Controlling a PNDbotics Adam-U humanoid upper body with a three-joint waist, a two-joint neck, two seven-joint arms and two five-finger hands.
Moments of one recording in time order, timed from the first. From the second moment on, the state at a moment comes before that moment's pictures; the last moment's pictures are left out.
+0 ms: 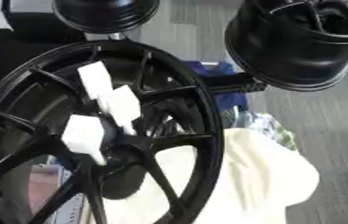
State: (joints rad) left arm -0.52 1.21 0.13 -1.31 -0.26 -0.12 -0.32; right arm -0.03 -0.55 -0.66 -1.99 0.12 0.27 -0.84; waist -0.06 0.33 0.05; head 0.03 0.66
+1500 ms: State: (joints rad) left arm -0.70 1.19 0.01 -1.79 0.03 -0.23 -0.46; right arm -0.04 -0.55 -0.64 -1.99 0.12 0.27 -0.84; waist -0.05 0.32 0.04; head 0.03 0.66
